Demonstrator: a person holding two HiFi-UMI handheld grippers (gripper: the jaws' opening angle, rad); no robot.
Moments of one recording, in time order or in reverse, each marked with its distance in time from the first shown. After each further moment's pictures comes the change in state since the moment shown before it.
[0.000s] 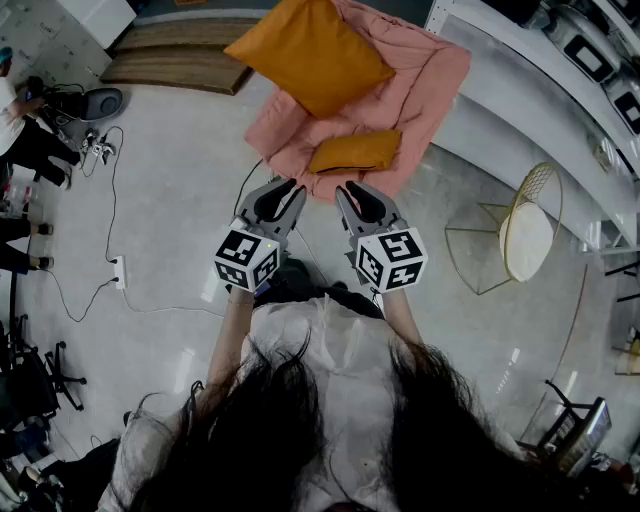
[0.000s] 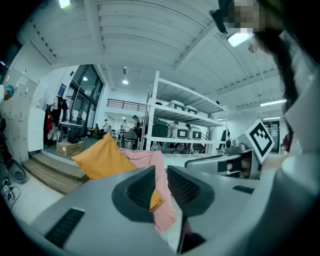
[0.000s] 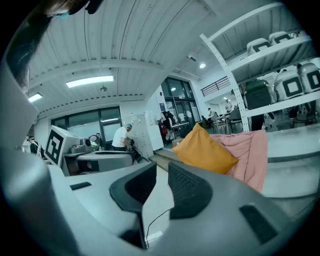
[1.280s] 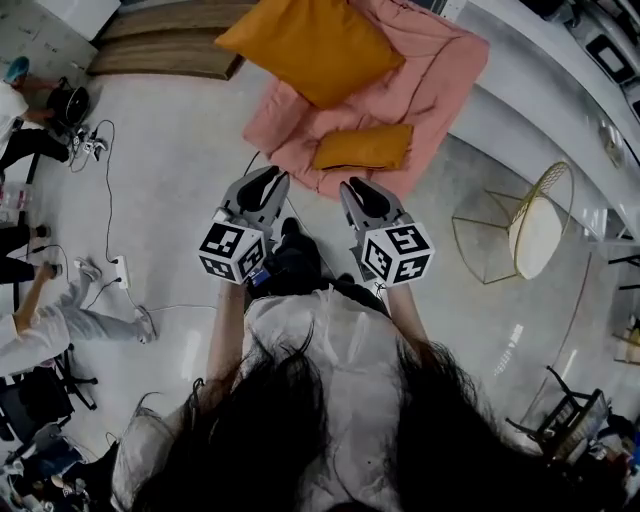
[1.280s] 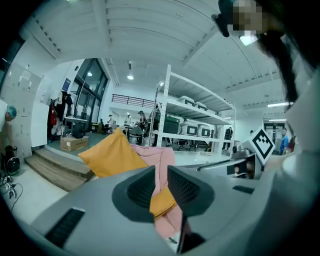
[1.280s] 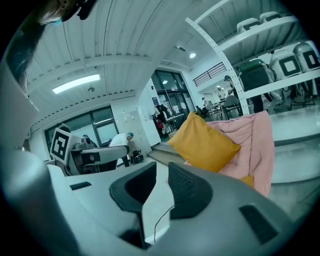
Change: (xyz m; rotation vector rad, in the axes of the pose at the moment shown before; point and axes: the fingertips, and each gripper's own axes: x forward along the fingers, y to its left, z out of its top) left arm 0.031 0.104 -0.006 -0.037 0.046 0.037; right arm 0.078 -0.033 -0.020 0.123 0.075 -0.020
